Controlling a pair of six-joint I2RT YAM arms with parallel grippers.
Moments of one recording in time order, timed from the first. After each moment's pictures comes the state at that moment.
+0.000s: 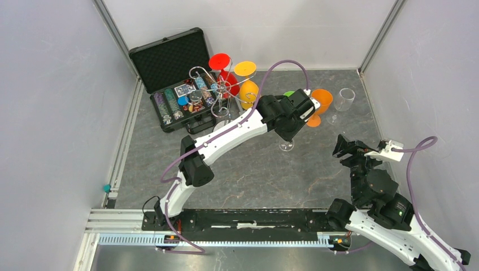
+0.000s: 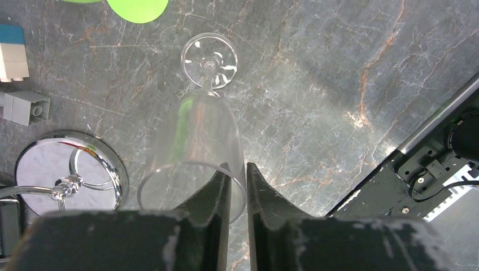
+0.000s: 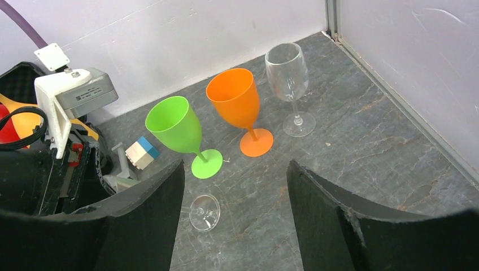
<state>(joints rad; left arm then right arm) -1.07 2.20 2.38 -1.17 -0.10 -0.16 0.95 0.21 0.67 -0.45 1.14 0.34</state>
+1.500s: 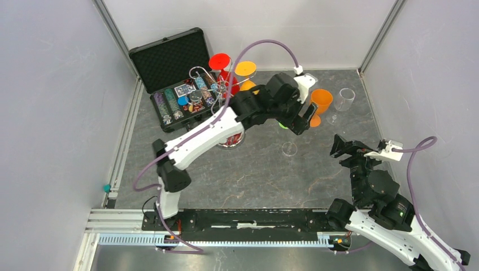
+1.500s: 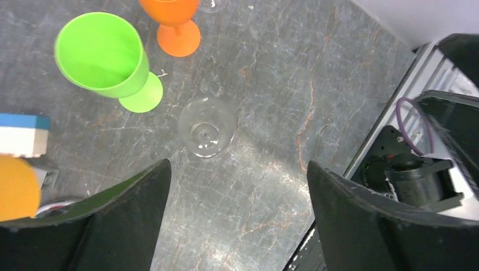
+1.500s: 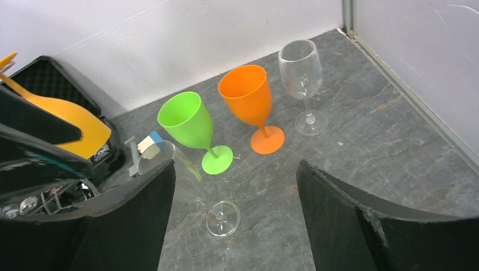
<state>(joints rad) -1.04 1.99 2.22 -0.85 0.01 -0.17 0.95 0.20 0.67 -0.46 1.10 0.36</state>
